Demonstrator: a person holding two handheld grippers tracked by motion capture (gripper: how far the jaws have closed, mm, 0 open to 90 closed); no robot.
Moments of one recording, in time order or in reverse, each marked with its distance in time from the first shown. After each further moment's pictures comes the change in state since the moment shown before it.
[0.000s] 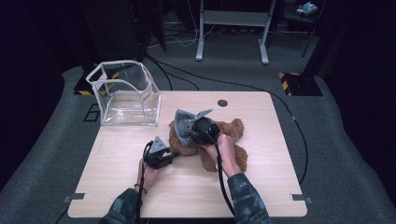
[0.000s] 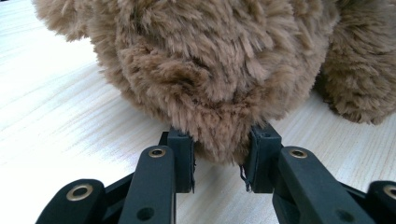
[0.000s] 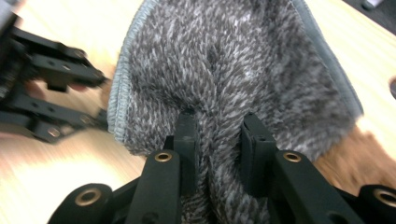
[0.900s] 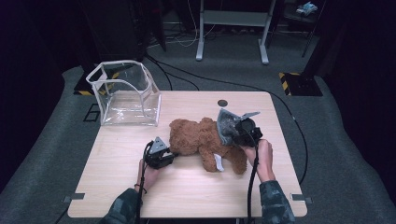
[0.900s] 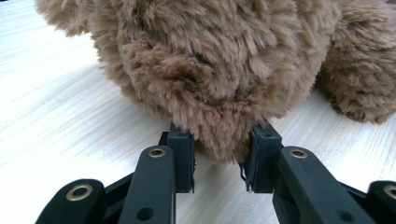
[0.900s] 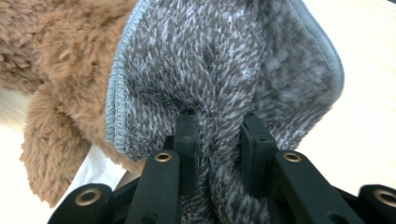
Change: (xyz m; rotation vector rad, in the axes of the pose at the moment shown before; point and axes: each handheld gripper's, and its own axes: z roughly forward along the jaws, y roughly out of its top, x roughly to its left) left arm -0.001 0.000 0.000 0.007 0.003 0.007; right arm -0.080 -0.080 -0.047 0.041 -0.158 0.260
